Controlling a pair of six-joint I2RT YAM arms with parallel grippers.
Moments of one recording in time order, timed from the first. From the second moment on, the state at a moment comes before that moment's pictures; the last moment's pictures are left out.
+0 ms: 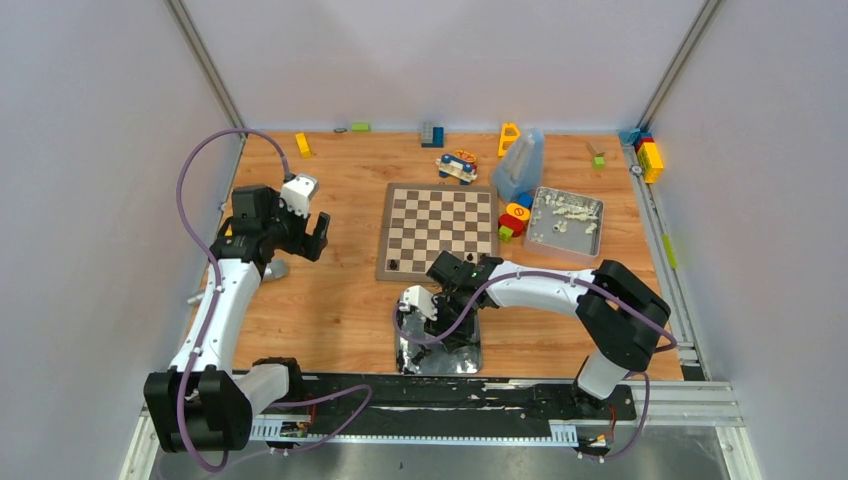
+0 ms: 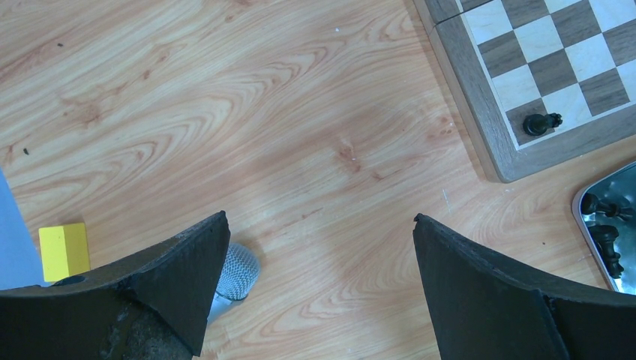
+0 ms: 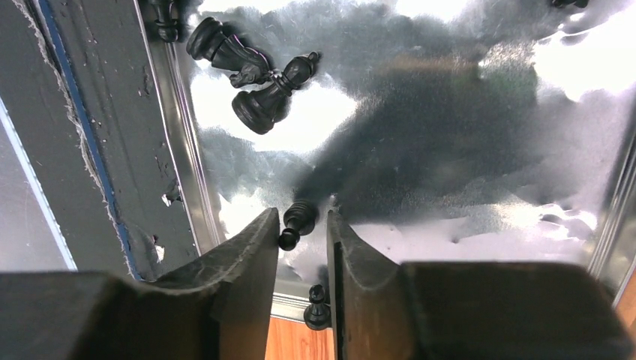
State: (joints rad) left arm 0.04 1.09 0.90 -0.54 0.32 0.37; right arm 0.97 1.66 0.97 -0.61 -0.45 -0.44
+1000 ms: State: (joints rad) left arm 0.04 1.09 0.89 -0.54 0.33 0.37; right arm 0.73 1.70 1.35 -0.71 -0.29 -0.52
